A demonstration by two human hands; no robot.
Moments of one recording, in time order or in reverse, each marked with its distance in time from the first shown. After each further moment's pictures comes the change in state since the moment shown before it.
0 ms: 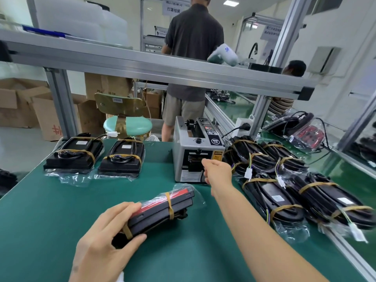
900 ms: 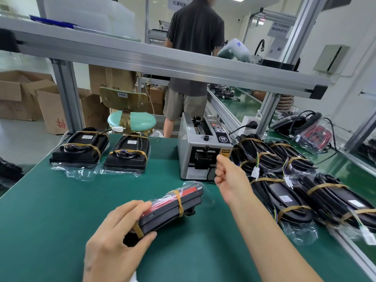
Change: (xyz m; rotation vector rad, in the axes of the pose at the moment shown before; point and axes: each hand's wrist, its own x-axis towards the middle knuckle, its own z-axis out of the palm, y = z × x) left_hand -0.005 0.002 0.011 0.034 0.097 -0.032; right_hand -0.020 -0.006 -0.014 0.389 -0.117 0.075
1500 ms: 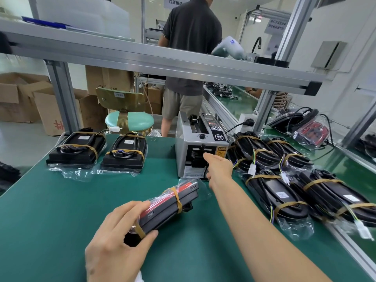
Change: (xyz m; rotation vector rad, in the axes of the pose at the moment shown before) left_hand -0.005 0.011 0.009 0.018 0.067 -0.063; right_hand 0.027 0.010 0.021 -0.203 0.224 0.004
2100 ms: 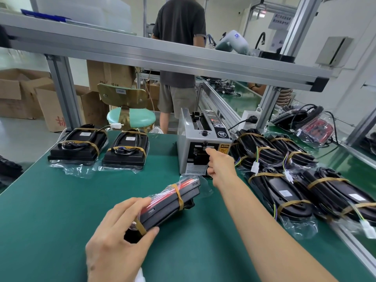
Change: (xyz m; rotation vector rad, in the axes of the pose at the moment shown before) left_hand 0.002 0.002 -0.001 -0.004 0.003 -0.015; right_hand 0.001 -0.004 -0.002 0.038 -0.134 0.051
